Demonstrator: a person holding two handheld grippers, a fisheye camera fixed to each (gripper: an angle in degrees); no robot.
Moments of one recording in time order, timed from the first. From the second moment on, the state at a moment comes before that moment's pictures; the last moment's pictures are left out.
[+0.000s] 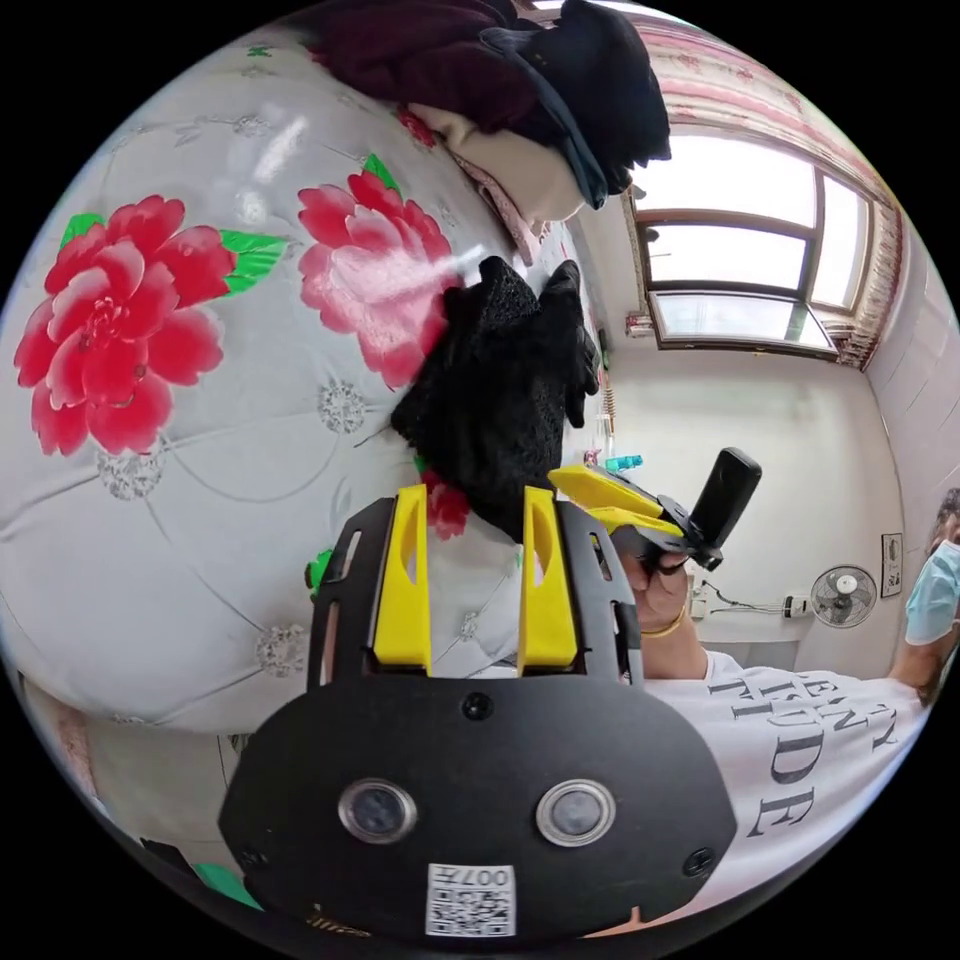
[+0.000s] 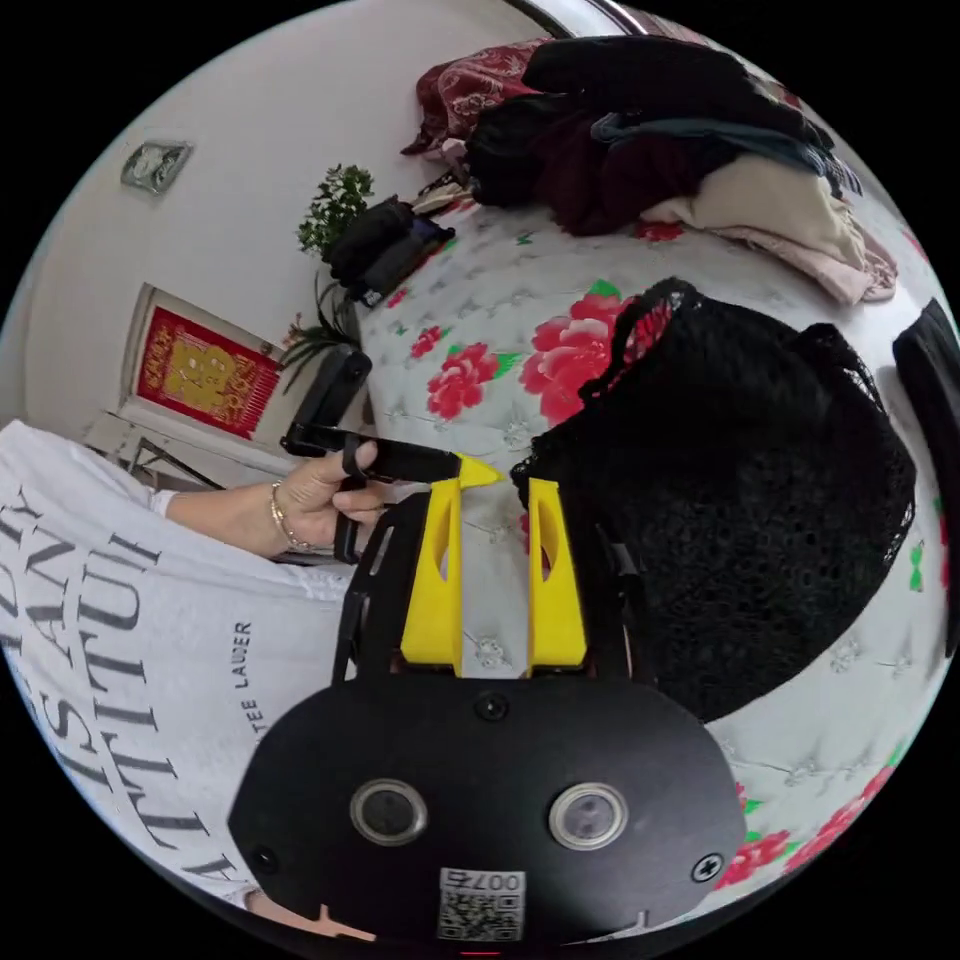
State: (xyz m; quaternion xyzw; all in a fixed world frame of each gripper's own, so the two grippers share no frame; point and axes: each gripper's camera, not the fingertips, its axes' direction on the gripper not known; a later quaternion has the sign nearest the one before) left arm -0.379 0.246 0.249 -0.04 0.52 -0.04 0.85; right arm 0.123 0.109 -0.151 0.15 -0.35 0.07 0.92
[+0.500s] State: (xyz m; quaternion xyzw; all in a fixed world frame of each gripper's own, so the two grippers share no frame) left arm -0.296 0.226 0.339 -0.11 0.58 0.01 0.81; right arm 0.233 0.318 -0.017 0.18 -0.42 0.43 0.78
